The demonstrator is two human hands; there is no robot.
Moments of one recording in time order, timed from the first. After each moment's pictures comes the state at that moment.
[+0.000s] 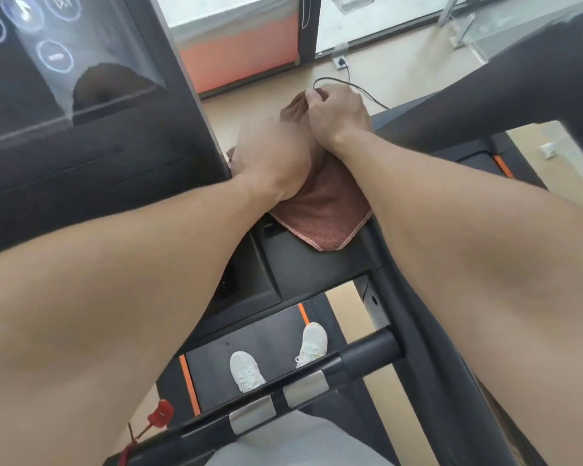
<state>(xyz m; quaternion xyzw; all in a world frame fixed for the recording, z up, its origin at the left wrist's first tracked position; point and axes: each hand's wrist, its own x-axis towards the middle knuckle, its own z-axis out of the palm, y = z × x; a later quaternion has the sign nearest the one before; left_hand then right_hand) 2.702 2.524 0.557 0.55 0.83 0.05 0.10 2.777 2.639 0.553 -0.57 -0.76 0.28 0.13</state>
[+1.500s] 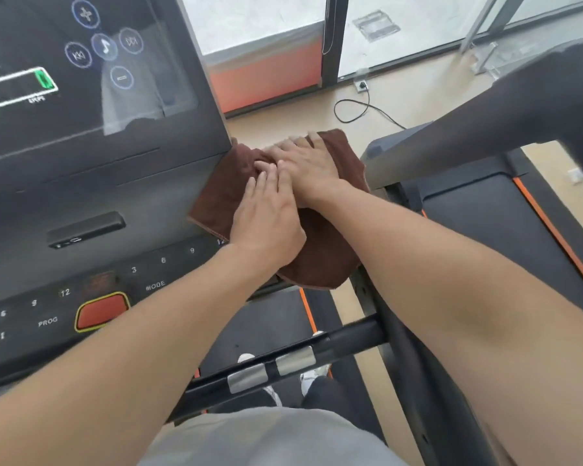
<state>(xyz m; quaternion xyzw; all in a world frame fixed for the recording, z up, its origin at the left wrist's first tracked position) 2.764 2.419 0.612 0.52 0.84 0.01 0.14 2.782 2.554 0.564 -0.28 -0.96 0.07 -0.06</state>
